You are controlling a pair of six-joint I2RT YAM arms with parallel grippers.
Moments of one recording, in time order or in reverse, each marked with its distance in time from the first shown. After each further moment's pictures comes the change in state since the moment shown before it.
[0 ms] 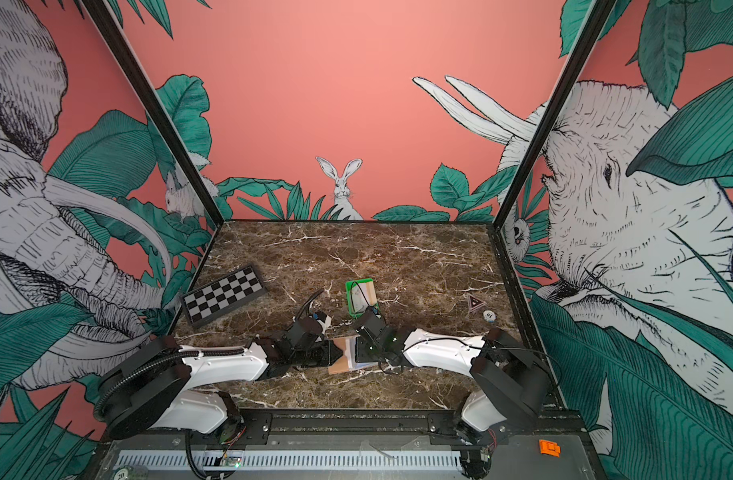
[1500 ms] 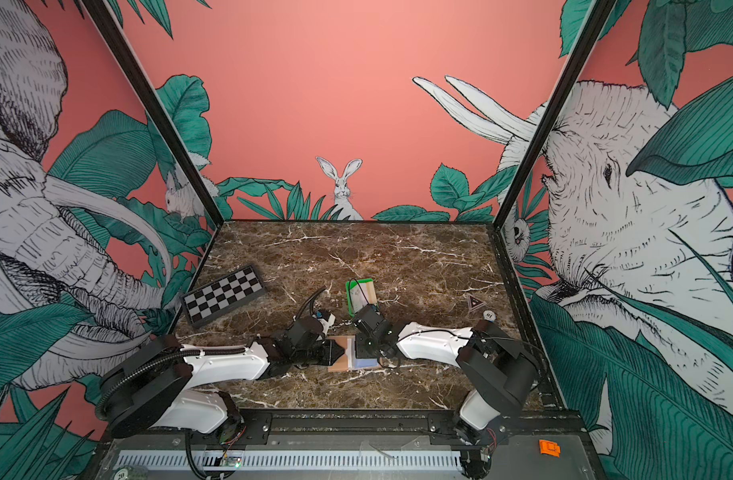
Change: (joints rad) left arm 0.000 0.010 0.009 0.027 0.004 0.111; right arm -0.040 0.079 0.067 -0.034 -0.018 -0.020
